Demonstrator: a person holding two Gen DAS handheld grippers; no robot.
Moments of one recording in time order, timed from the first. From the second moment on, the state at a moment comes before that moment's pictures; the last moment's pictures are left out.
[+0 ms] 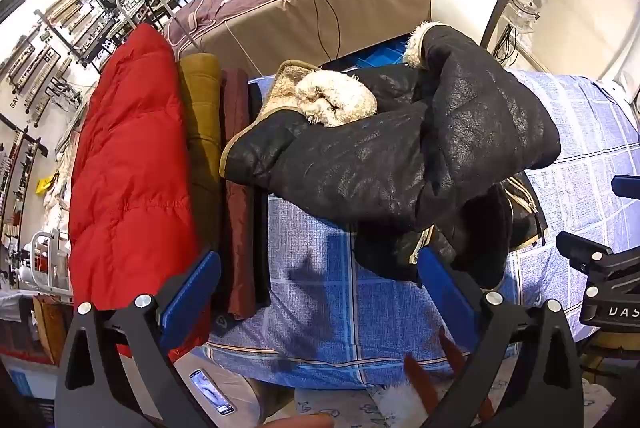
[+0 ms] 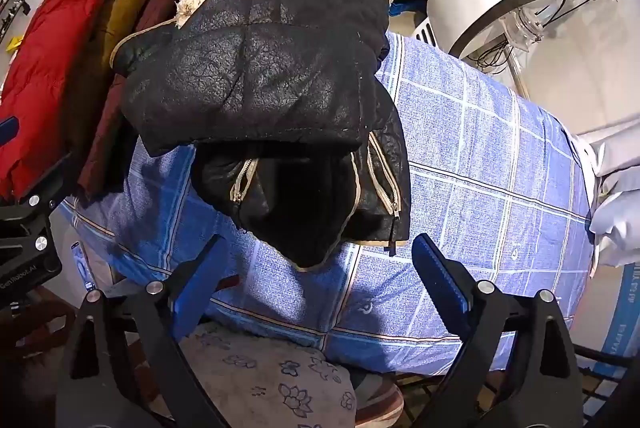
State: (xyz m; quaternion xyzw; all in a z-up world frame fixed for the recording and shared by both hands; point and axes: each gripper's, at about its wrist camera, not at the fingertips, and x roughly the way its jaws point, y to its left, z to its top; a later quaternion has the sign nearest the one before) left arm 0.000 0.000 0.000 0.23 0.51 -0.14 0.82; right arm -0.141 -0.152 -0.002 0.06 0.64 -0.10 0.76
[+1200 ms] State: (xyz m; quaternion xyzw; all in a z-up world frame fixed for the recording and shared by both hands) left arm -0.002 0.001 -0.012 0.23 0.54 -0.15 0.80; right arm -0.144 -0.152 -0.010 0.06 0.65 -0.10 0.75
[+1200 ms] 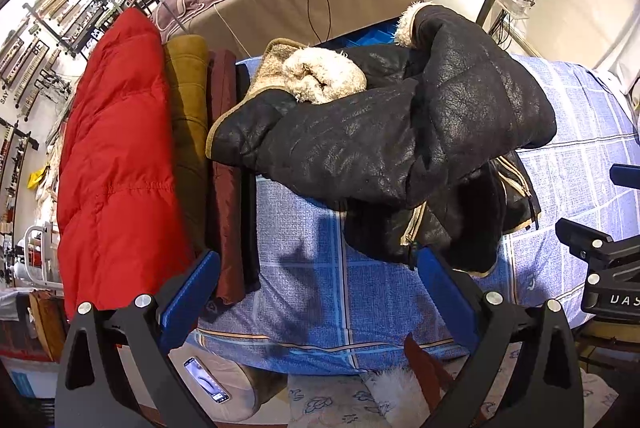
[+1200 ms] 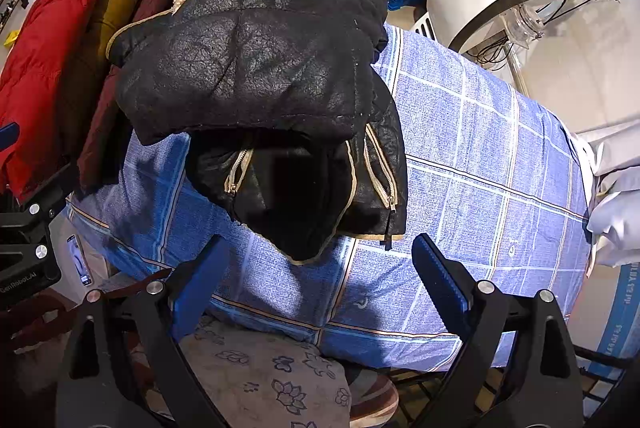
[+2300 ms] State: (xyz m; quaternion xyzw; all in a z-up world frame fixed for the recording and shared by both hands) left arm -0.007 0.003 -0.014 0.22 0.55 -0.16 0.79; right arm -0.144 -0.152 -0.011 0.06 0.65 -0.10 0.75
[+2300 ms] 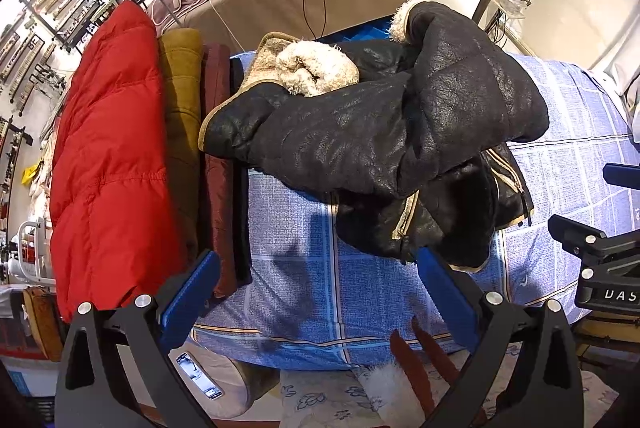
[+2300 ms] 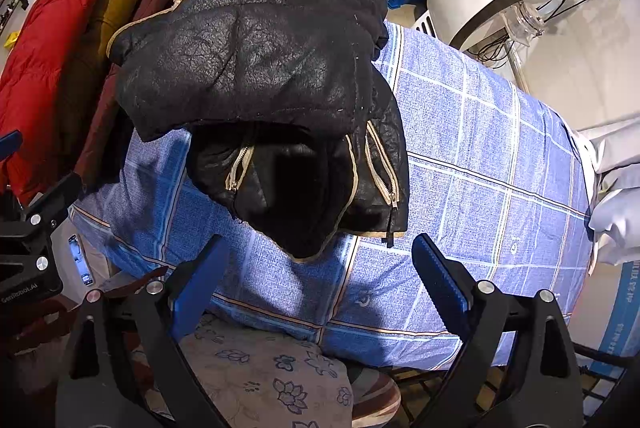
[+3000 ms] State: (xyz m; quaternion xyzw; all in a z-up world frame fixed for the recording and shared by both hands) left arm -0.007 0.003 -0.016 0.21 0.55 -0.16 0.79; right arm -0.149 -0.150 -0.015 0.06 0.65 -0.10 0.75
